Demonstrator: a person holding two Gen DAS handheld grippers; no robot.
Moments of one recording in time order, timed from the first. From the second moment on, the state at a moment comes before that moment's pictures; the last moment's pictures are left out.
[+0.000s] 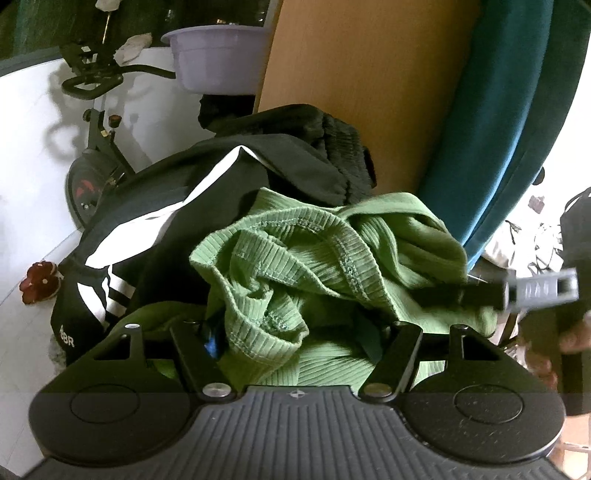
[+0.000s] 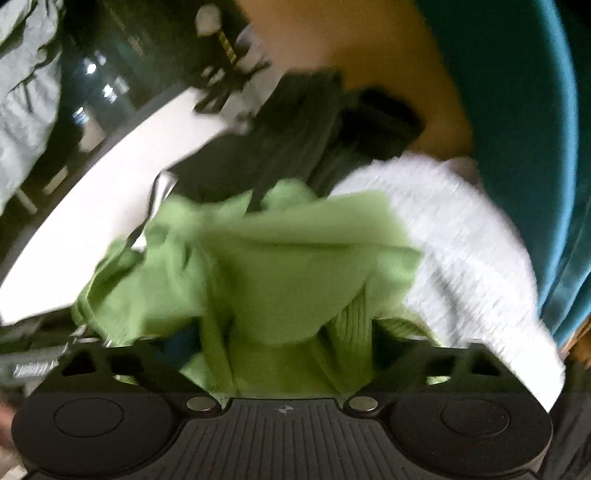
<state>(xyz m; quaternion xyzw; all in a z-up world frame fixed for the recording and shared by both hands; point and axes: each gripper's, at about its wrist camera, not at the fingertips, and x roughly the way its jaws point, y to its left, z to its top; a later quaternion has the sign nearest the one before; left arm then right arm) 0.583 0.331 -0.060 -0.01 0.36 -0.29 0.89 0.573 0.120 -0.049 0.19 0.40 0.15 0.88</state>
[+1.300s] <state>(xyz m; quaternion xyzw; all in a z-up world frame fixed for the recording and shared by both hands) 0.576 0.396 -0.026 -0.06 0.35 -0.36 0.86 0.538 0.124 -0.036 0.14 0.37 0.01 0.92</state>
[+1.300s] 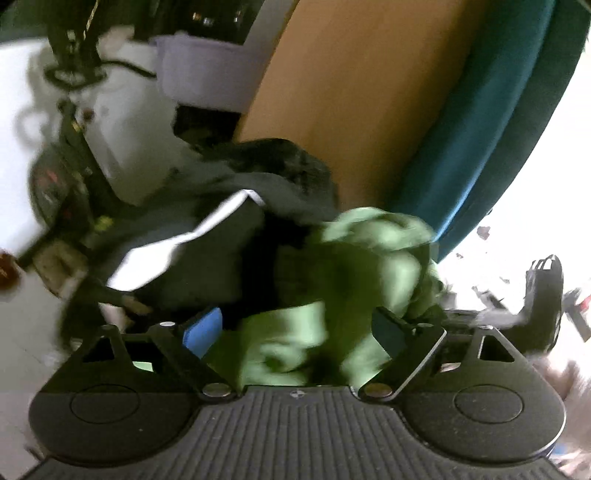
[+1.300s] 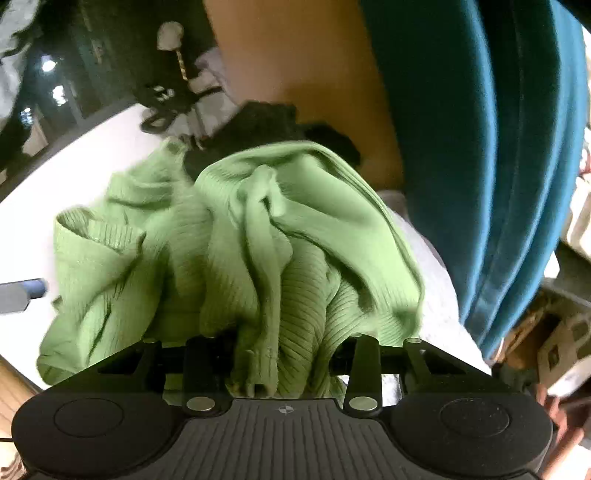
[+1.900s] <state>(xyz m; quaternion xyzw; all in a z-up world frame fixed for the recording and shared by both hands) 0.570 0.394 -0.114 0.17 0.39 -0.23 0.88 0.532 0.132 -0.051 0.14 0.39 0.02 0.91</state>
